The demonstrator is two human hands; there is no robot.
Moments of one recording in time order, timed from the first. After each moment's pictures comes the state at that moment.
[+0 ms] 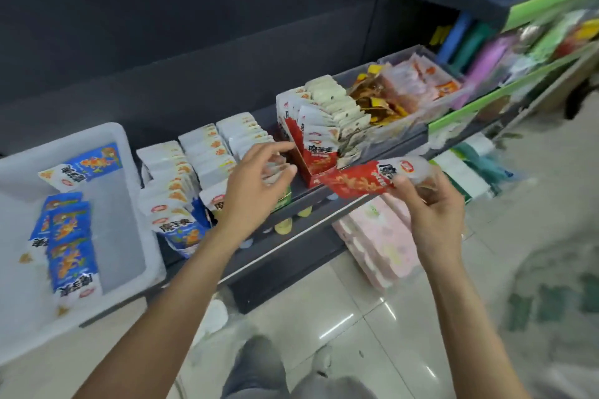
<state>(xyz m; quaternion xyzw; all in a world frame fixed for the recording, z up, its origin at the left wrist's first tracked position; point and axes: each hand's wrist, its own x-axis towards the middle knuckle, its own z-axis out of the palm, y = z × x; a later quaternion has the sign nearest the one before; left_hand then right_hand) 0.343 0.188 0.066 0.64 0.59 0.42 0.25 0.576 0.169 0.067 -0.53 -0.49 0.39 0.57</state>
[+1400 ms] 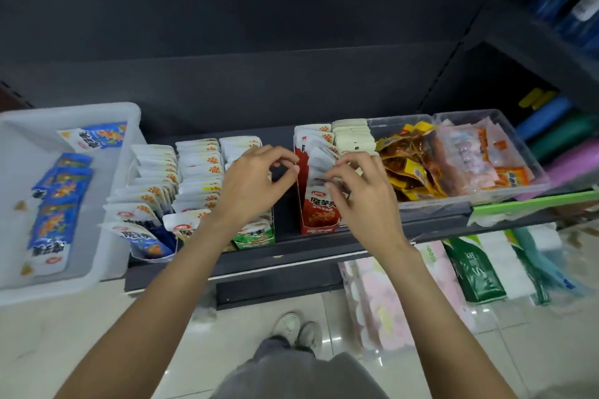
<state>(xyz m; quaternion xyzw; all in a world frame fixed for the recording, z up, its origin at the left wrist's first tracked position) 0.361 0.296 0.047 0.61 0.71 0.35 0.09 0.548 0.356 0.044 -0.35 -0.88 0.09 0.32</state>
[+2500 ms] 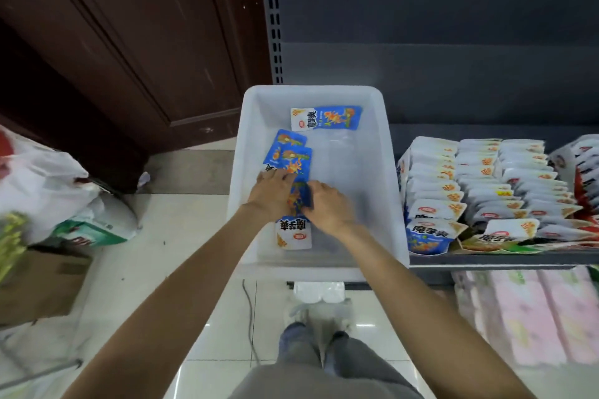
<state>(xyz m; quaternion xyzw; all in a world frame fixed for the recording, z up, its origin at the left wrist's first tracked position) -0.029 0.092 -0.063 0.57 0.79 -0.05 0.20 0.102 0.151 -0.055 -0.39 -0.88 0.25 -0.09</state>
